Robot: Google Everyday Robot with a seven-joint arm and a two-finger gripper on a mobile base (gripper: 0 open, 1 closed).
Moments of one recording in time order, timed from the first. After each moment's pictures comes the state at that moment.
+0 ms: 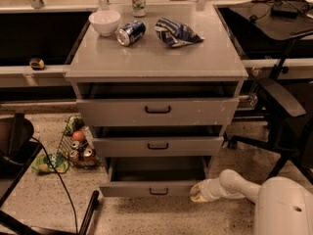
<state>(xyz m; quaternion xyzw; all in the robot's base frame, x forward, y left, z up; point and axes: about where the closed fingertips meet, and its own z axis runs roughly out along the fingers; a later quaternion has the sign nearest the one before) 0.566 -0.201 0.166 -0.70 0.65 0.11 0.27</state>
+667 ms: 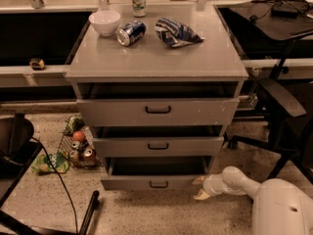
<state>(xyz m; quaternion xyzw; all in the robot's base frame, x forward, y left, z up) 0.604 -0.216 0.168 -0.68 0.66 0.09 0.29</state>
